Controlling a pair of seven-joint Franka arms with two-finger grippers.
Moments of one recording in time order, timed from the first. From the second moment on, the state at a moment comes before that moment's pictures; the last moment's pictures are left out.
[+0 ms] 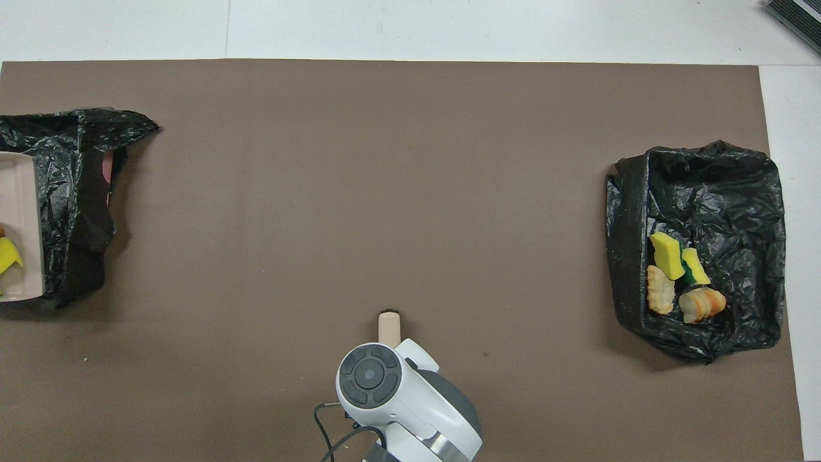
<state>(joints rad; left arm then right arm) -0.02 0.09 0.48 -1.69 0.30 2.03 1.91 0.20 0.22 0.72 -2.11 0.12 2.04 0.86</state>
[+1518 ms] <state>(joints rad) -0.02 0.11 0.04 -1.60 0.56 1.63 1.13 0.11 0.08 0.03 -1.82 -0.03 1.96 0.14</state>
